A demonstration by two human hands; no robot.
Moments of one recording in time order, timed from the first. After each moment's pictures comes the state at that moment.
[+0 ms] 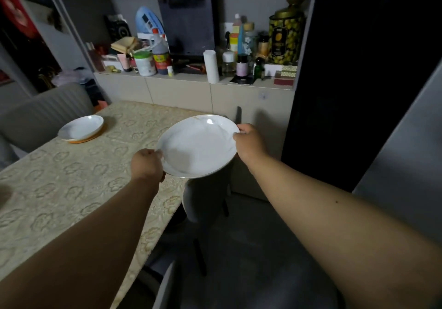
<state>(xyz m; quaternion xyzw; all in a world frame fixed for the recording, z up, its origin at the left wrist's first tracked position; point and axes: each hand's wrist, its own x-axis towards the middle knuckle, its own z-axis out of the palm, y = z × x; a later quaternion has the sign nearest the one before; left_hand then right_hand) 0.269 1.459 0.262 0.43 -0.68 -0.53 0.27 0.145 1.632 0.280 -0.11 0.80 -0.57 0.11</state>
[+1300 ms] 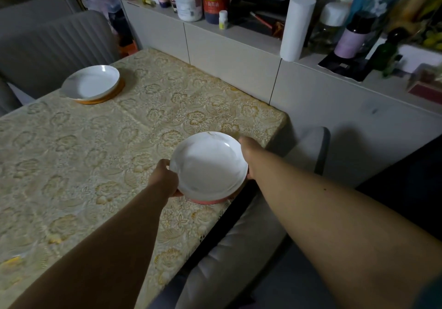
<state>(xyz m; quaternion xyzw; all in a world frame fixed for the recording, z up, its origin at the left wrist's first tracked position) 0.118 1.285 0.111 0.60 -0.58 -0.55 0.08 -0.087 1.358 0.084 -0.04 0.81 -0.42 0.41</state>
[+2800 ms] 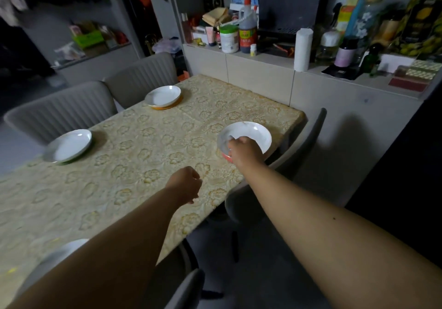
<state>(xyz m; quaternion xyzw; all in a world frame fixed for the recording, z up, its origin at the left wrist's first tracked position) 0.297 1.436 0.227 0.54 -0.75 -0.39 0.03 0.148 1.496 0.241 -0.26 0.79 -0.47 0.30</state>
